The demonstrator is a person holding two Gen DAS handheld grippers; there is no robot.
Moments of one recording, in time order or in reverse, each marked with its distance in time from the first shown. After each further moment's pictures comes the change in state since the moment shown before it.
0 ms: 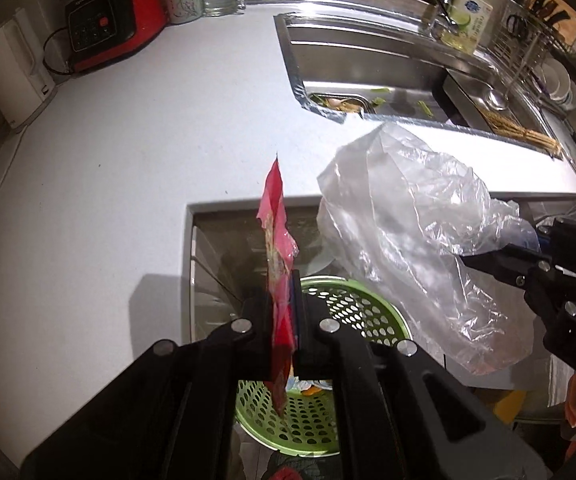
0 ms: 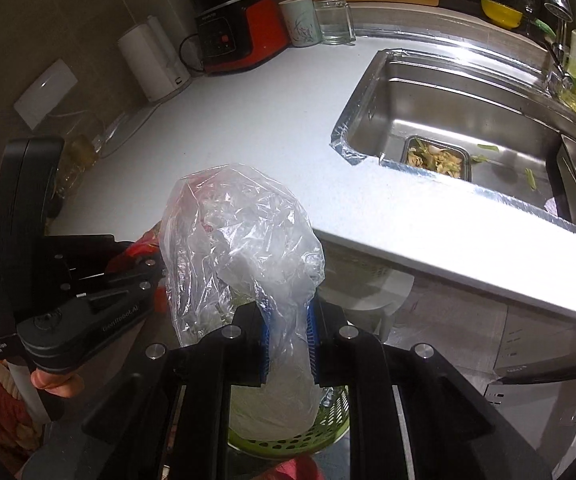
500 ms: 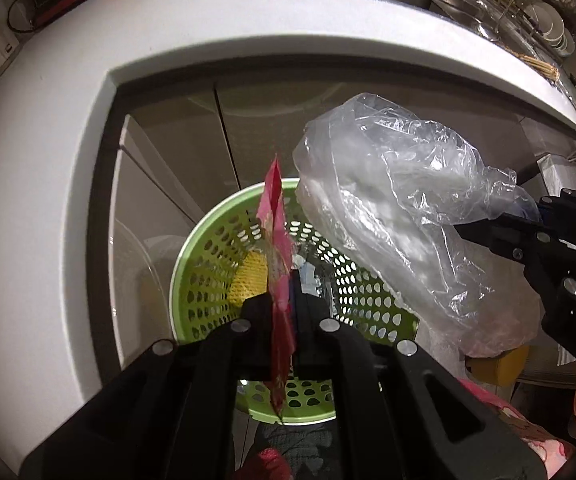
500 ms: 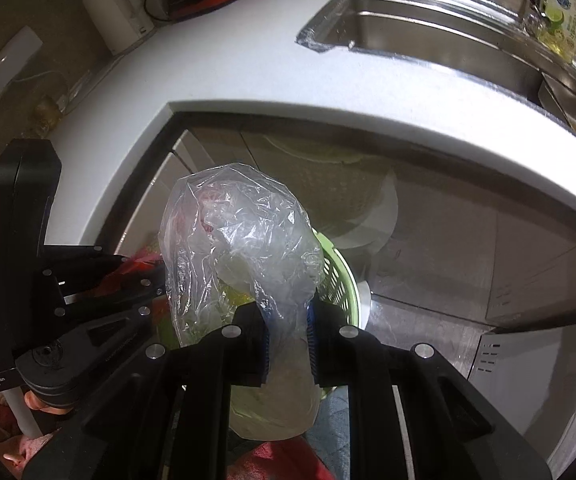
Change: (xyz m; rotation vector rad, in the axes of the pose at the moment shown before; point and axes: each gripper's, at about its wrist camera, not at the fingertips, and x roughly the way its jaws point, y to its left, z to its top) left arm 0.064 -0.029 -0.070 0.043 0.178 -0.043; right arm 0.044 -0.012 -0.075 0.086 0.145 -0.097
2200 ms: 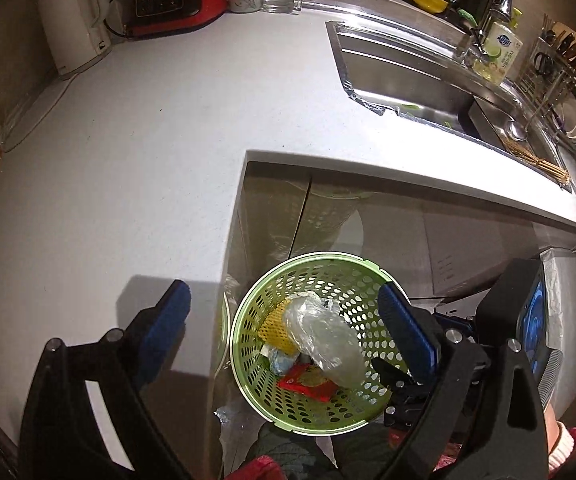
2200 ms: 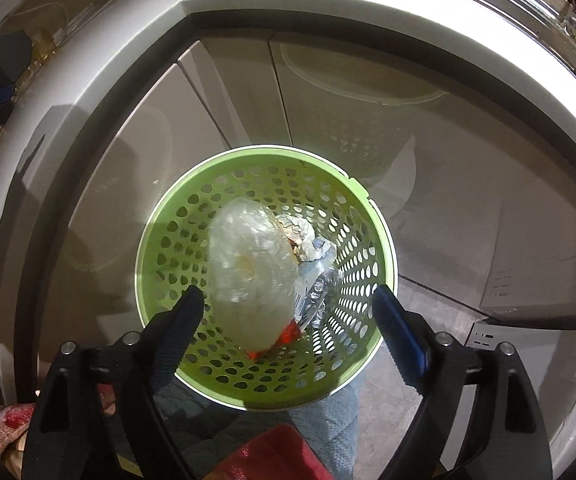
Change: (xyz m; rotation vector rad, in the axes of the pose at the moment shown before) left arm -0.093 0.056 0.004 -0.218 -0.221 0.066; right arm 0.056 0.029 -0.021 -0.112 0.133 -0.029
